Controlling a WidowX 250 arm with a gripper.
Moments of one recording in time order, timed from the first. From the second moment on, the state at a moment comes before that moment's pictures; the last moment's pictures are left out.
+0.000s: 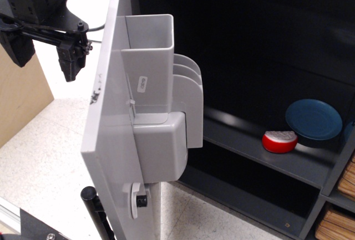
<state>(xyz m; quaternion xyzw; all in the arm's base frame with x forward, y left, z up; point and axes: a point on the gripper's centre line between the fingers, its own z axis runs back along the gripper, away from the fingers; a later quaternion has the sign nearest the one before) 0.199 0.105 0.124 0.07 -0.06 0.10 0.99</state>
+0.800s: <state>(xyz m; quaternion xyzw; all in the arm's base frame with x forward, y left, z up) 0.154 0.074 0.121 0.07 -0.05 -0.12 0.99</state>
